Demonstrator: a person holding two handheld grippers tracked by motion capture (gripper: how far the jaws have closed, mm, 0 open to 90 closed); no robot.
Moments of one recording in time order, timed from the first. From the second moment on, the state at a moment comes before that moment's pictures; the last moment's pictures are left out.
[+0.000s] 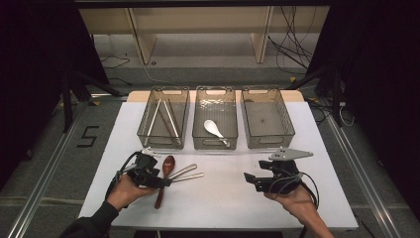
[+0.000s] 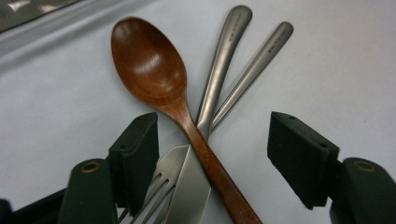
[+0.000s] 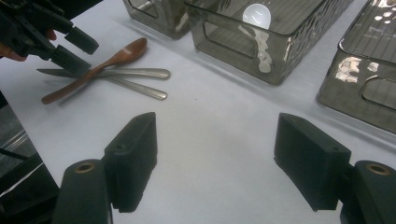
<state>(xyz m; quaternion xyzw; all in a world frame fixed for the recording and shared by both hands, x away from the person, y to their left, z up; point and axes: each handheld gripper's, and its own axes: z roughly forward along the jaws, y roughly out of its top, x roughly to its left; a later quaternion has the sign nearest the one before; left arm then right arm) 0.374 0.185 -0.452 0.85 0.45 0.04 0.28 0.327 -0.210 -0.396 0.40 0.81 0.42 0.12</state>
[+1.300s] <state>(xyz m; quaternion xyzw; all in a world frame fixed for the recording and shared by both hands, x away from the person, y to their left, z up) 0.396 0.190 -0.466 0.87 0.44 -0.02 0.23 0.329 -0.206 -0.398 0.39 0.81 0.41 0.11</state>
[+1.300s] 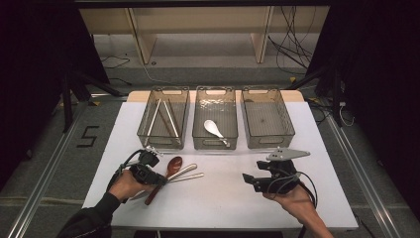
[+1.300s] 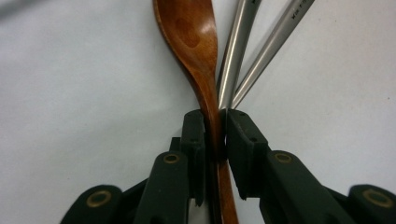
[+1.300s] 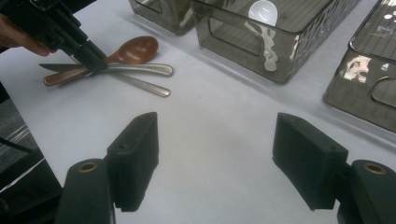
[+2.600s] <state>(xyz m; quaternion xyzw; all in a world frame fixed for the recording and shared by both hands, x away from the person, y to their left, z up) 0.399 0.183 -0.419 0.82 0.43 0.03 0.37 0.327 -0.208 -0.394 0.39 0.80 0.43 0.12</state>
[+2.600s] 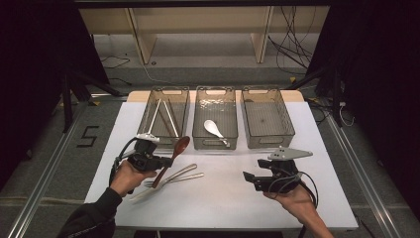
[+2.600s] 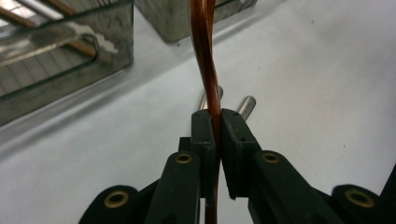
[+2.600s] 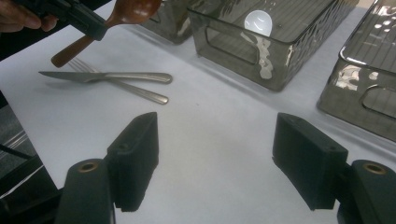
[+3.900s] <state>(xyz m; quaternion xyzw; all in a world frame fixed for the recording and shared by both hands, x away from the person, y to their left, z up) 0.468 0.135 -0.373 0.78 0.42 0.08 0.45 0.327 -0.212 -0.391 0.40 0.78 0.45 0.14</state>
